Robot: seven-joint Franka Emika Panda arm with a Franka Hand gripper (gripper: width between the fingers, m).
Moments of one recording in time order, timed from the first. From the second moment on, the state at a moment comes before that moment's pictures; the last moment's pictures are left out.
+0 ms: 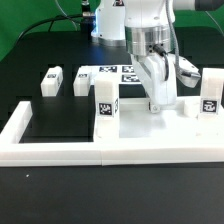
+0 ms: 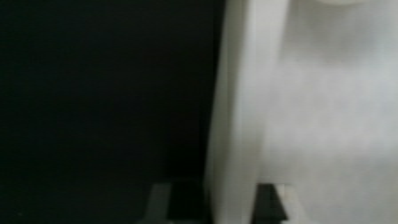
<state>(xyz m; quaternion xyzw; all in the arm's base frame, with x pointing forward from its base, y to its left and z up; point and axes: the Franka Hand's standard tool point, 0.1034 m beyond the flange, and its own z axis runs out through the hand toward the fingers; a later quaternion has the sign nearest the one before) 0.516 0.039 0.005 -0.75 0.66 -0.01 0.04</state>
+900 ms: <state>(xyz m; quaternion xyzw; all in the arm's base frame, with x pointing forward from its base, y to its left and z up) 0.516 0.039 0.005 -0.75 0.66 -0.01 0.04</state>
